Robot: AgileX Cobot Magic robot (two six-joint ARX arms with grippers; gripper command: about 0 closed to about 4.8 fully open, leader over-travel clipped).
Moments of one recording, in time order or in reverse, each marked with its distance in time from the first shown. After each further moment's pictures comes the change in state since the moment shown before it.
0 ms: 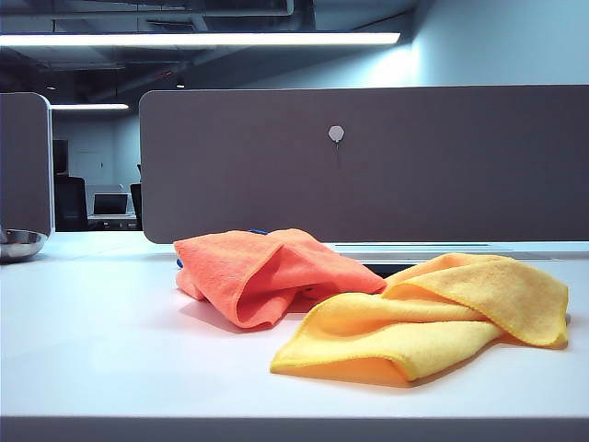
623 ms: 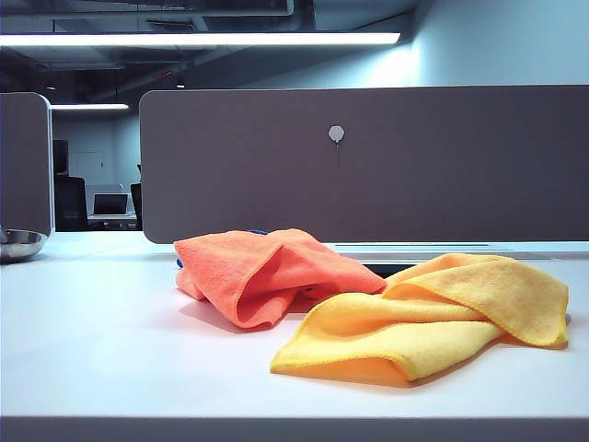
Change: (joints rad) left arm 0.000 0.000 0.000 0.065 -0.084 -0.003; right arm 0.000 0.000 0.000 0.000 -0.002 0.000
